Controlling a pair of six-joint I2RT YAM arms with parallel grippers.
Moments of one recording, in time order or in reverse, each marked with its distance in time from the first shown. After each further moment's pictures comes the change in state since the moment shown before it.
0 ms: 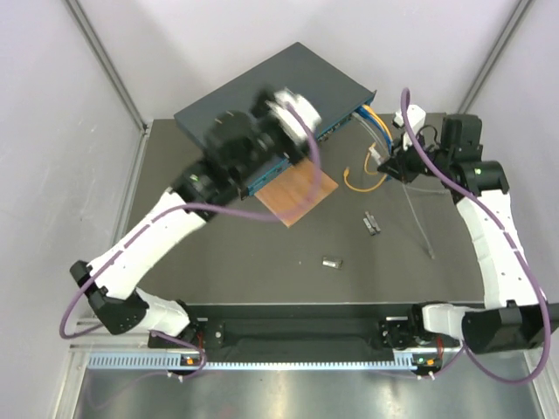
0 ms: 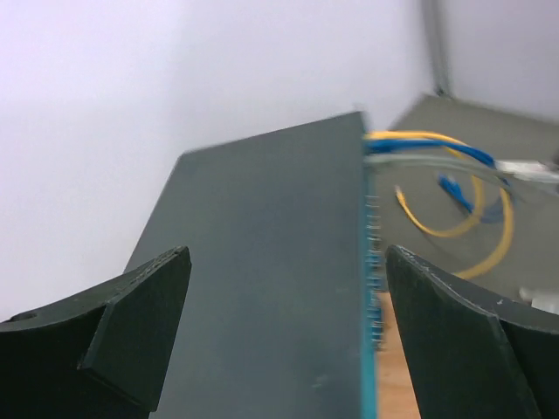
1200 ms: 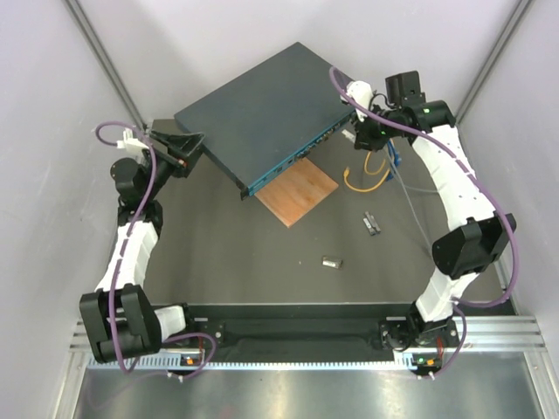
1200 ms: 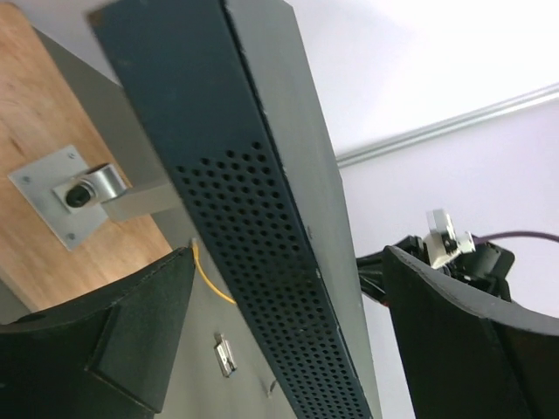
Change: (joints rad) left arm 1.069 -0.205 -0.825 0.713 0.753 -1.795; right arm 0.186 0.544 0.580 -0.241 0.240 -0.190
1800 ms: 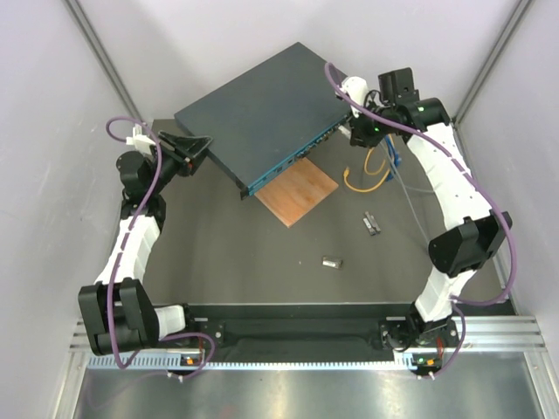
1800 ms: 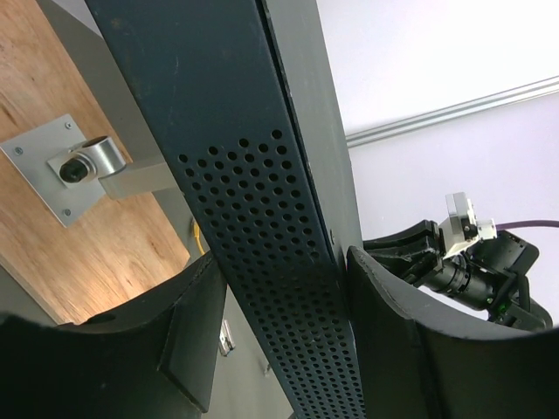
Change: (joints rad) left arm -0.058 0.046 0.050 -0.069 0.010 0.021; right arm 0.037 0.021 0.053 0.000 0.061 0.071
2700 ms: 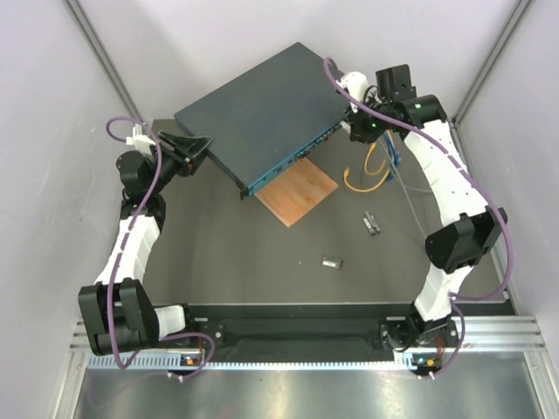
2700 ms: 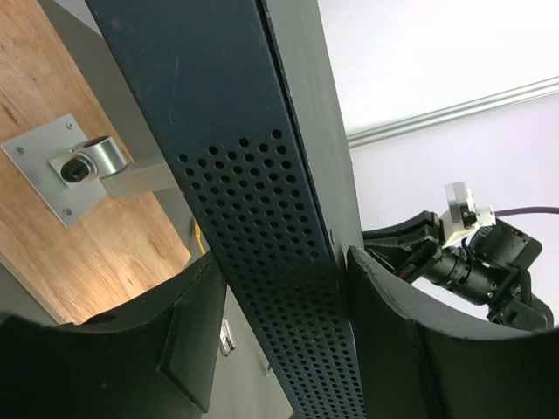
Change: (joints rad) left arm 0.000 -0.001 0.002 -0.008 -0.002 0.005; right arm 0.009 0.037 0.052 0.009 0.060 0.045
